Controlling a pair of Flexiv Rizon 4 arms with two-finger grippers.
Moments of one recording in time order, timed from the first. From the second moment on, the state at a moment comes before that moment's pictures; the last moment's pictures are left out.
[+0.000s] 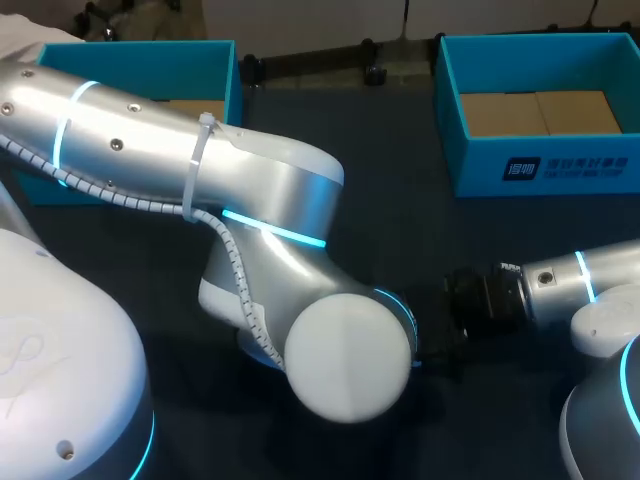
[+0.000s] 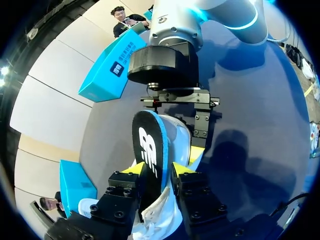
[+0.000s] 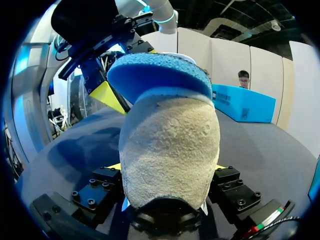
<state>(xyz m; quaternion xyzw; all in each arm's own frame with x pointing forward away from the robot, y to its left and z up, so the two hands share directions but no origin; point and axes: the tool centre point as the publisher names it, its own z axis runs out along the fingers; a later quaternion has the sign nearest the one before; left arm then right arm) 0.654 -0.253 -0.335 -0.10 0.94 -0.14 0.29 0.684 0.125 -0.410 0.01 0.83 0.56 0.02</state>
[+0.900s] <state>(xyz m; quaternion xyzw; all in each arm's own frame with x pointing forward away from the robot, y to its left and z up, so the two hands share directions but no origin) 0.676 -0.264 -0.322 -0.13 0.94 -0.19 0.26 0.684 0.125 -0.410 0.01 0.83 0.56 0.02</state>
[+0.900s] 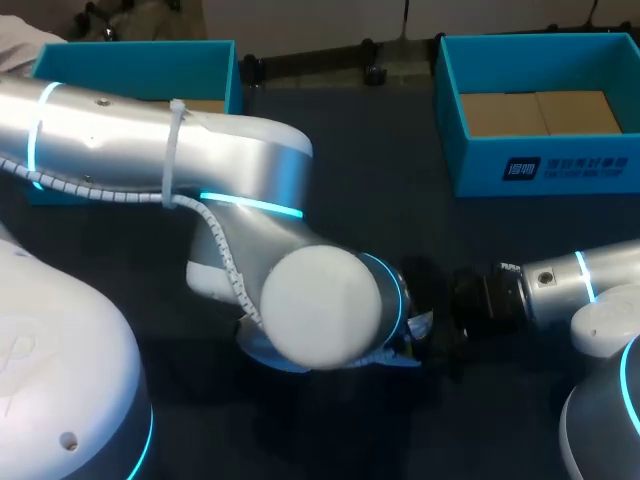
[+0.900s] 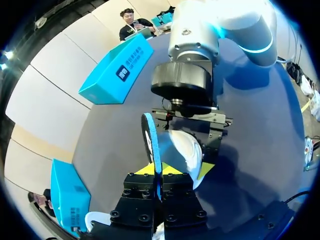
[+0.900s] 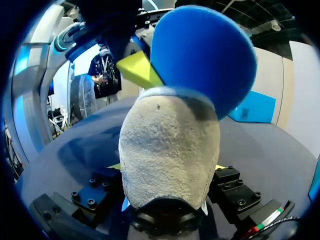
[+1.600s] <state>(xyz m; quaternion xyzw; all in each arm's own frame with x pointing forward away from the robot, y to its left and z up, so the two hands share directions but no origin) 0.670 -0.263 -0.336 -0.08 0.95 -0.20 0.24 0.684 0.125 -0.410 0.01 0.83 0.56 0.02</state>
